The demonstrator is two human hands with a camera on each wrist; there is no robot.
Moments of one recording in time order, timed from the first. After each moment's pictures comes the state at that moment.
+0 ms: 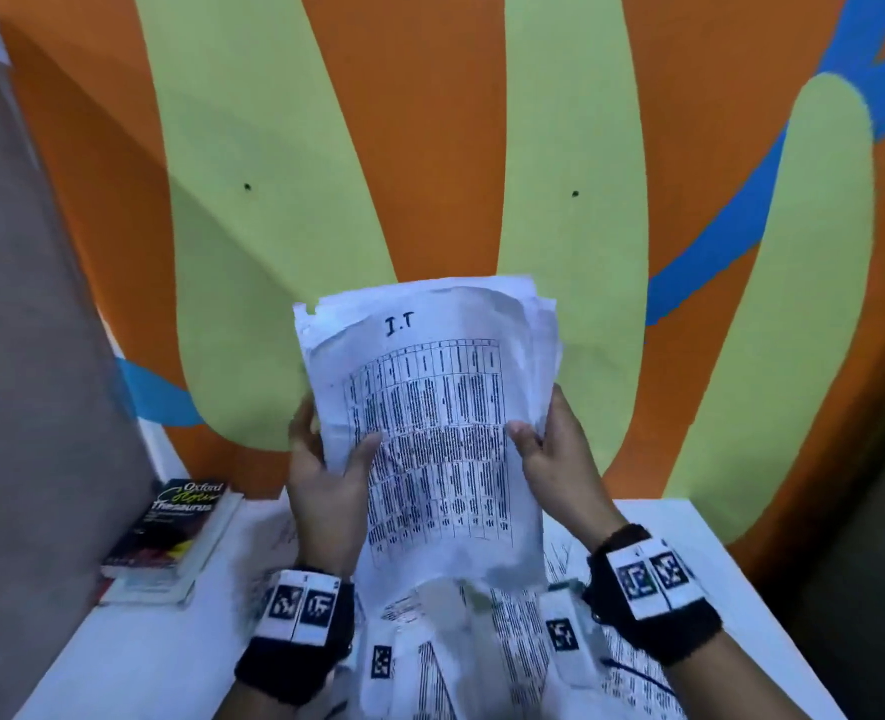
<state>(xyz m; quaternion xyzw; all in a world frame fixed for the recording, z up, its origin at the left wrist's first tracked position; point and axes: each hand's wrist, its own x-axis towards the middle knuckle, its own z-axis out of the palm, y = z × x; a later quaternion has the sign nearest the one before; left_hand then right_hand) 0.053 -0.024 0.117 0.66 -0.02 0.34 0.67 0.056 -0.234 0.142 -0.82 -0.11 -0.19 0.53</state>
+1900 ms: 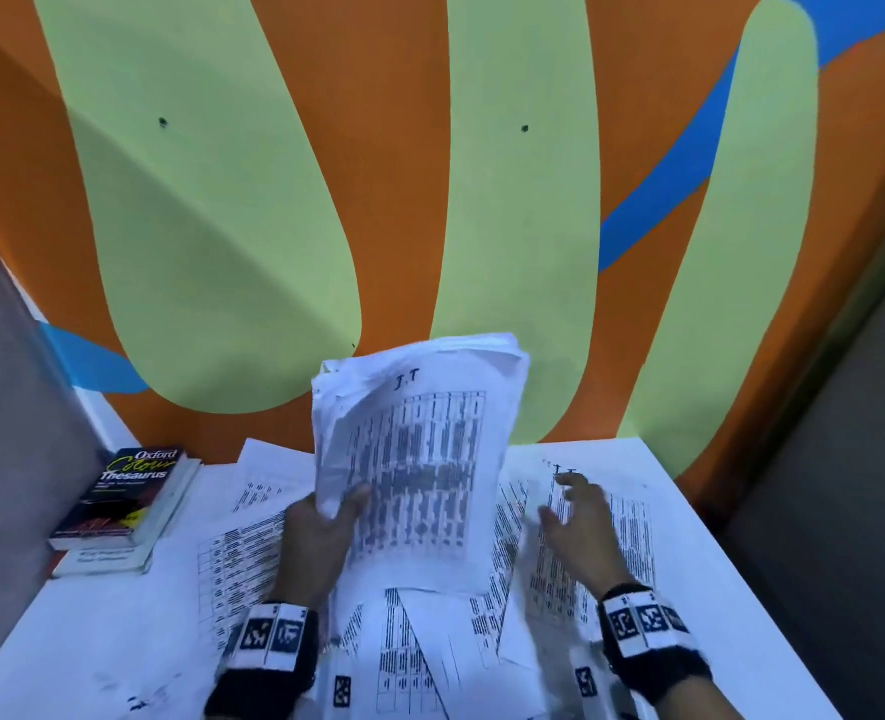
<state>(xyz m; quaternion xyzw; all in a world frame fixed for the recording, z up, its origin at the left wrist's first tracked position) 0.011 -0.036 0.043 0.77 0.06 0.12 0.63 0.010 -0.318 -0.005 -0.90 0.15 -0.10 0.40</state>
